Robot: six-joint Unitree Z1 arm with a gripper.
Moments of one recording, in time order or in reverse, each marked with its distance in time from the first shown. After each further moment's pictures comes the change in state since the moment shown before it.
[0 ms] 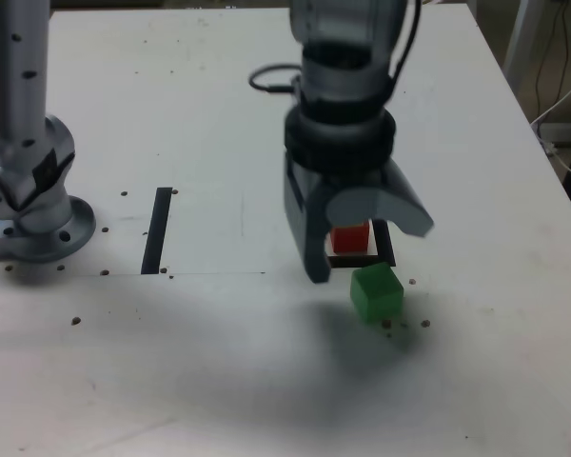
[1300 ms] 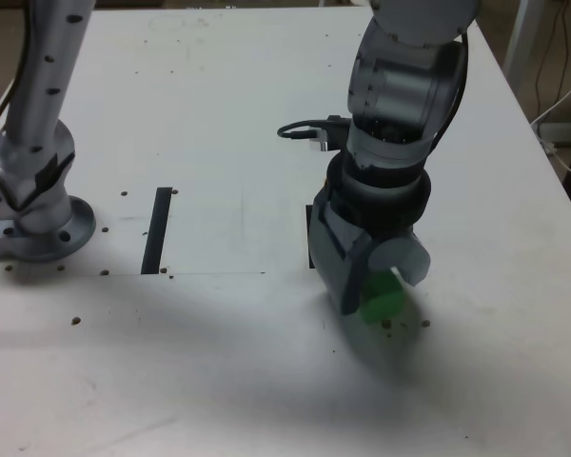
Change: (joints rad) arm 0.000 0.166 -0.075 -0.002 0.049 -0.167
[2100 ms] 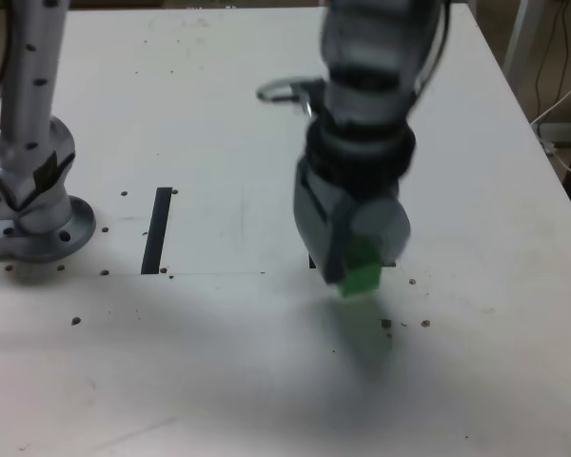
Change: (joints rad) arm -0.010 -0.127 -0.029 0.110 0.012 0.001
